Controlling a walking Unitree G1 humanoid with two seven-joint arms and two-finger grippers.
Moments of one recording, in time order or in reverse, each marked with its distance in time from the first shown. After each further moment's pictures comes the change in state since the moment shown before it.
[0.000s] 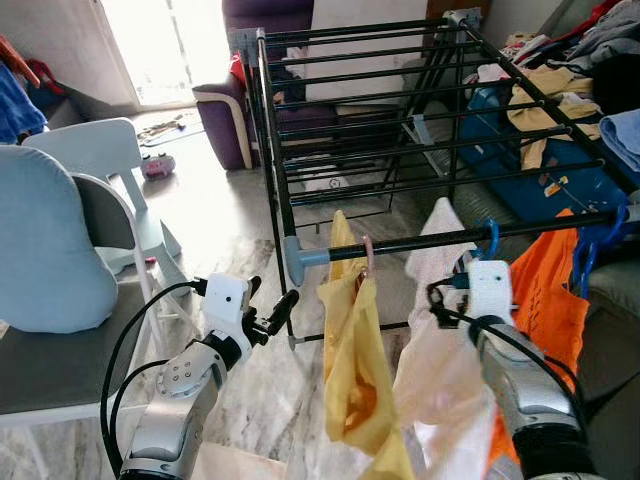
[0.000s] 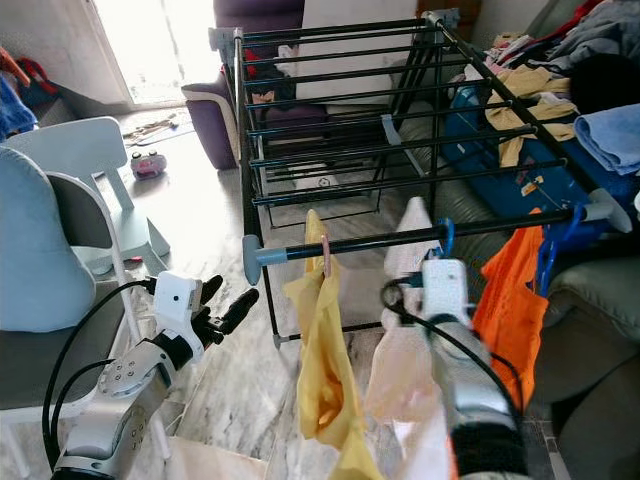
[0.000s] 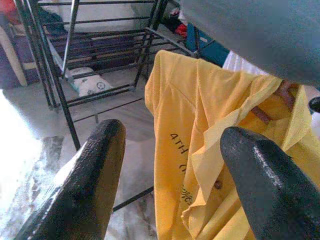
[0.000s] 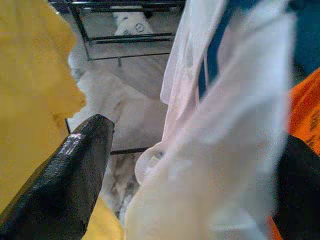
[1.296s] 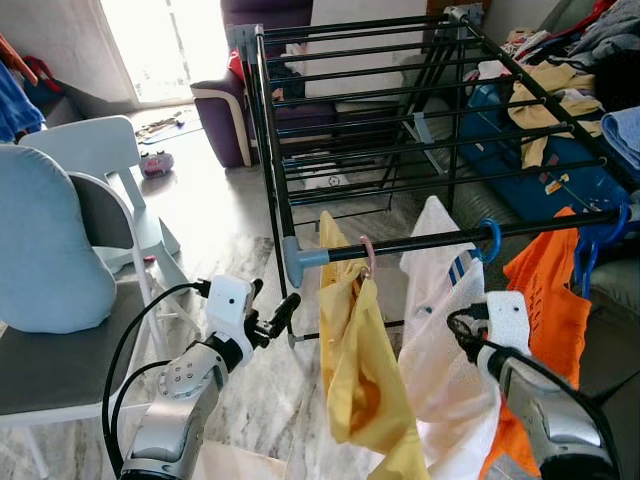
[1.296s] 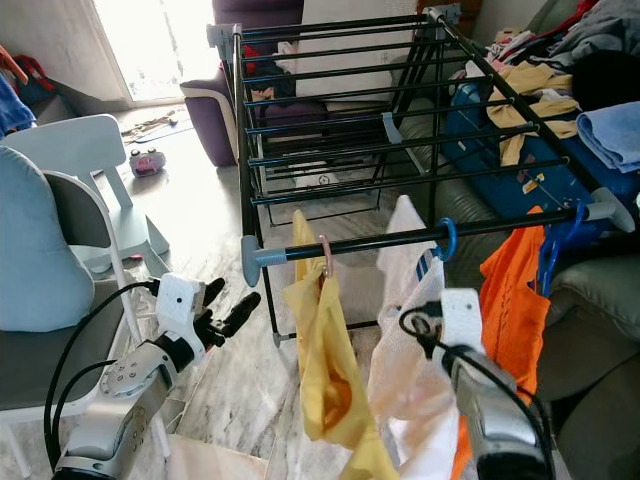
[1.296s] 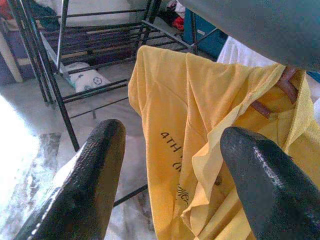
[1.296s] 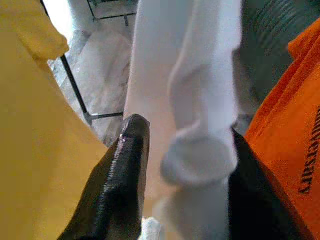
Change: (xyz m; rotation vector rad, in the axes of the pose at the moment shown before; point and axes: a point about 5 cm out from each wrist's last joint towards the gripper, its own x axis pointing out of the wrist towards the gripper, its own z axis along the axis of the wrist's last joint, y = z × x) left arm 0.000 -0.002 -0.003 0.012 0.019 -0.011; right arm -0.020 -0.022 -0.037 0.064 0.141 0.067
